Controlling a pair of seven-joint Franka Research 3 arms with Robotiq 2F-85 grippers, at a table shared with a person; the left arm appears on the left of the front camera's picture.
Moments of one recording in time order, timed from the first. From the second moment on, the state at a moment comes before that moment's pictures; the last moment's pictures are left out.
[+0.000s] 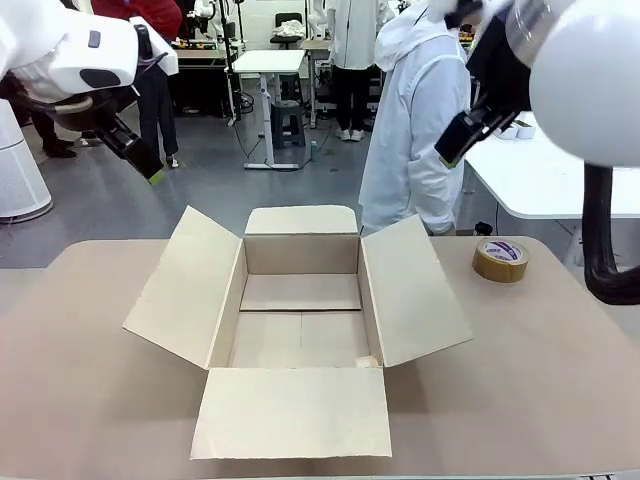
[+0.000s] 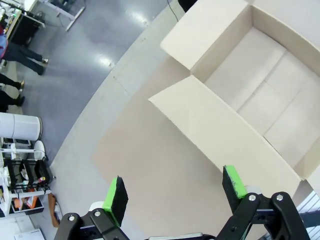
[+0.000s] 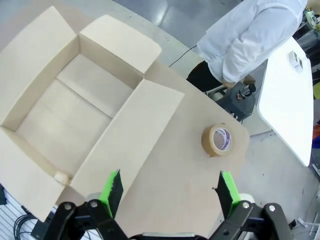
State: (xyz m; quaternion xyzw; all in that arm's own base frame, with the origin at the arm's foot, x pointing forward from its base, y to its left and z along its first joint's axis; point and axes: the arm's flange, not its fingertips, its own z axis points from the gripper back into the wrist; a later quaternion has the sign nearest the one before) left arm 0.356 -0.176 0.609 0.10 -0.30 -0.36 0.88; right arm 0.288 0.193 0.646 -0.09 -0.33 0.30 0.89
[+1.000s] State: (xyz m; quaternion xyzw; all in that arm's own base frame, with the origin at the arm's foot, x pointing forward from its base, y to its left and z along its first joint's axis) left arm 0.360 -0.172 0.617 0.06 -0.25 -0.37 0.89; right arm 0.304 0.182 0.646 -0.04 -0.21 0.33 0.92
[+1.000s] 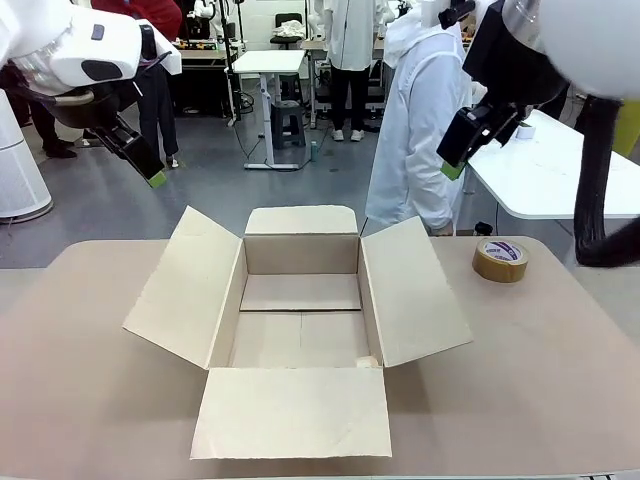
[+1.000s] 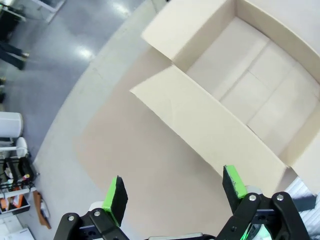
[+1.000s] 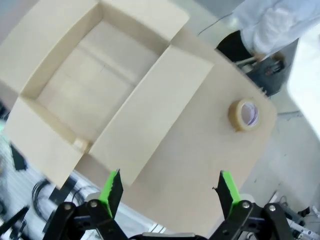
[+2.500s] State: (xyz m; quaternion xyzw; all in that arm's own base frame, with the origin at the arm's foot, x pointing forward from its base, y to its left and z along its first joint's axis) left arm 0.385 0.005 0.636 -0.27 -0.36 -0.44 0.78; right arm 0.351 -0.033 0.617 0.33 -0.33 0.36 0.81
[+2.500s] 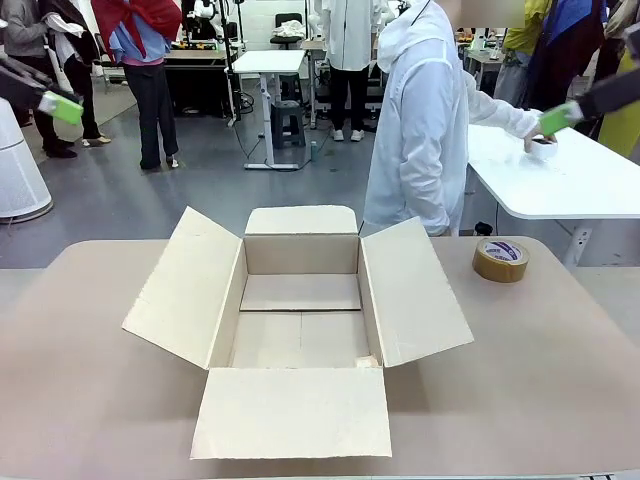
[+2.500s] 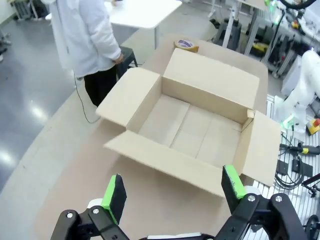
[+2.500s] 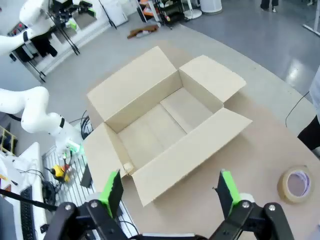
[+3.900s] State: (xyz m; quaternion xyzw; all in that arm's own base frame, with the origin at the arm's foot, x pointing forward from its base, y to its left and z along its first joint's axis) left arm 0.440 0.160 0.557 -0.41 -0.33 -0.45 0.72; right arm 0.370 -0.184 0.567 0.39 -0.45 0.37 0.71
